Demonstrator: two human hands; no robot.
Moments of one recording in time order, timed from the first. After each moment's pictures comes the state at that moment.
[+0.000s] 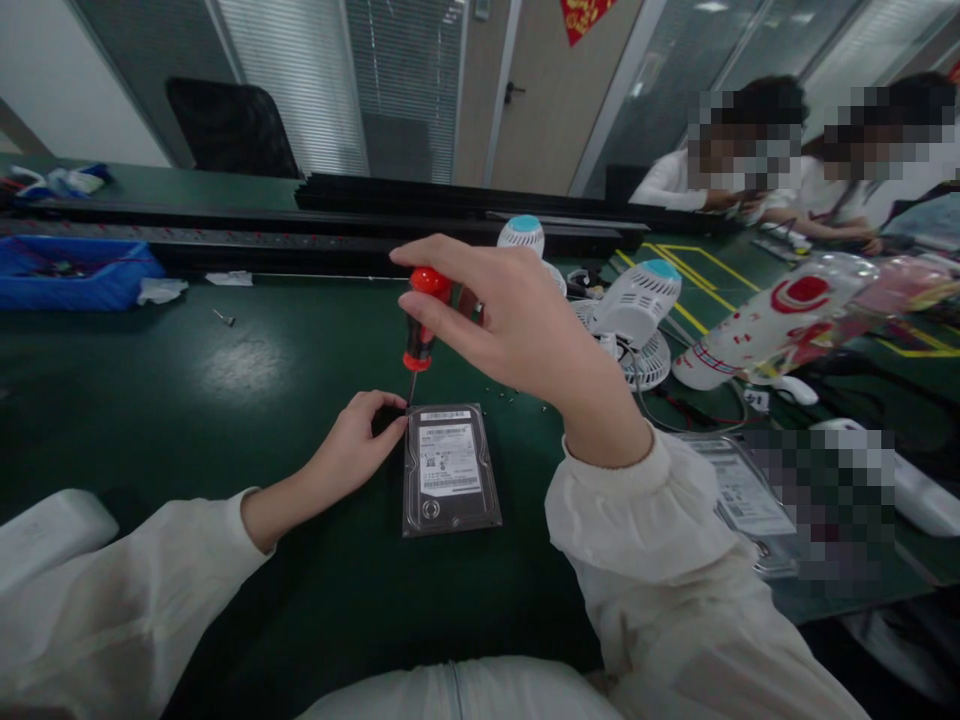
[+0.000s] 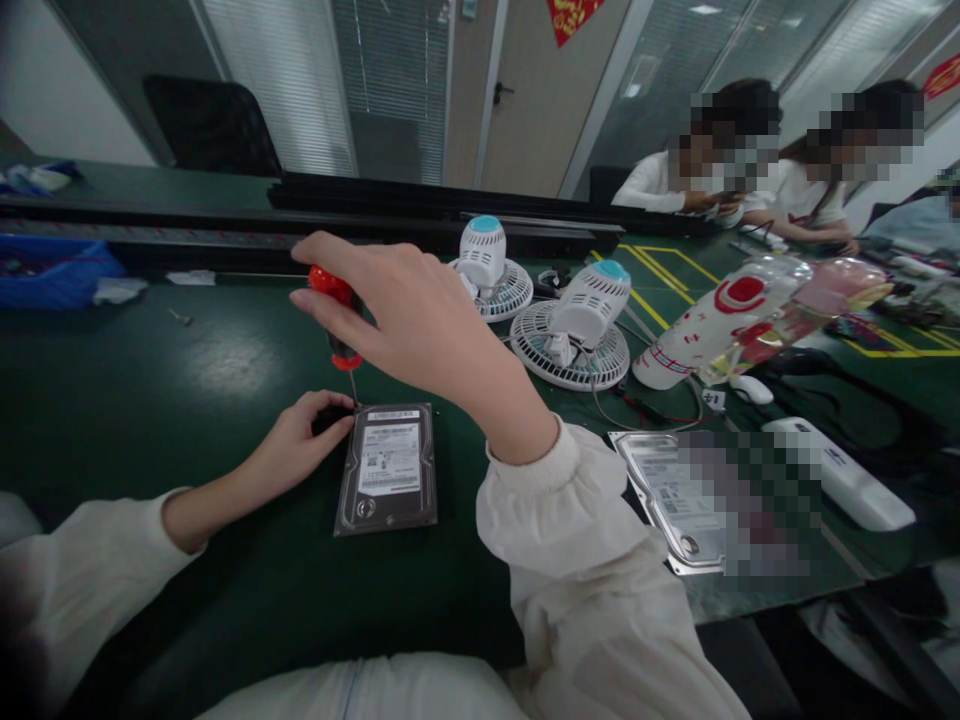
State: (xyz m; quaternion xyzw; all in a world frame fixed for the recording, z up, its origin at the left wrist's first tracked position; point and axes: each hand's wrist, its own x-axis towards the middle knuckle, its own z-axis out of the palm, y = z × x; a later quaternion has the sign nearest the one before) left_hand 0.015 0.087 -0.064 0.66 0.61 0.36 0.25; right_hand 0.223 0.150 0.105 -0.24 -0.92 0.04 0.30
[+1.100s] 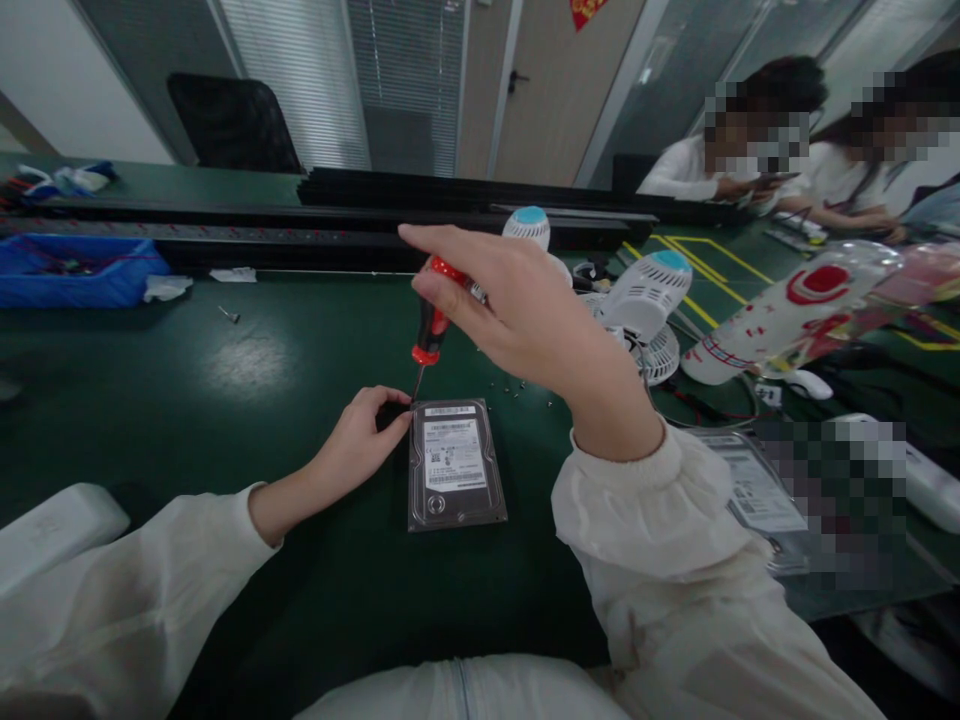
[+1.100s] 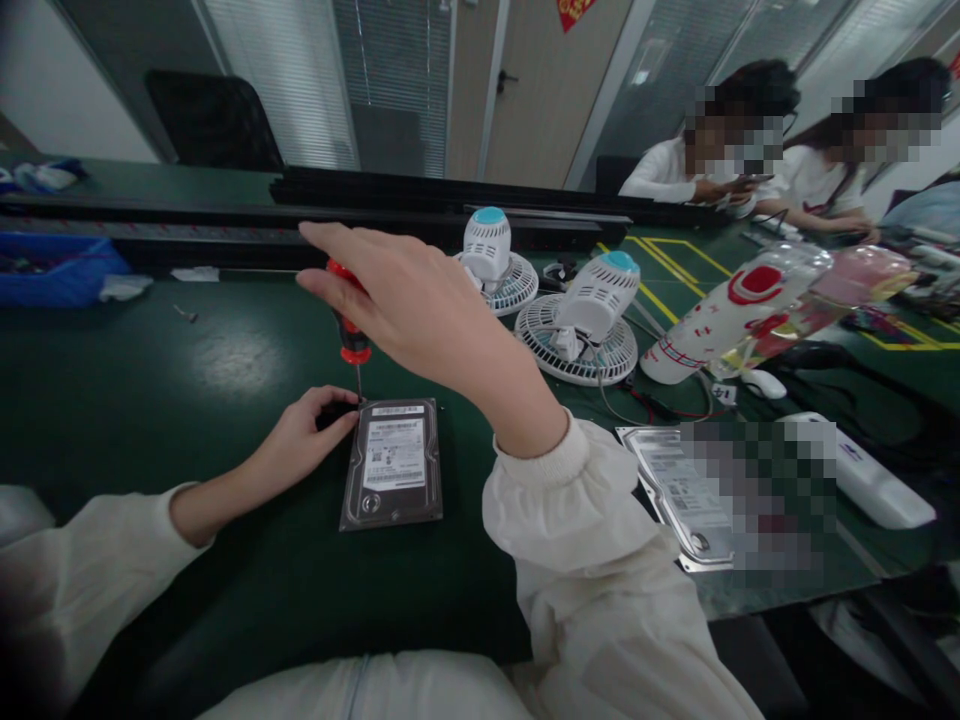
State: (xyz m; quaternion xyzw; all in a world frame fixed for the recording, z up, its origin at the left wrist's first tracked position) left_hand 0.016 0.087 -0.063 0.65 0.62 0.36 0.26; right_hand 0.224 0.157 0.104 -0.23 -0.93 0.06 0.29
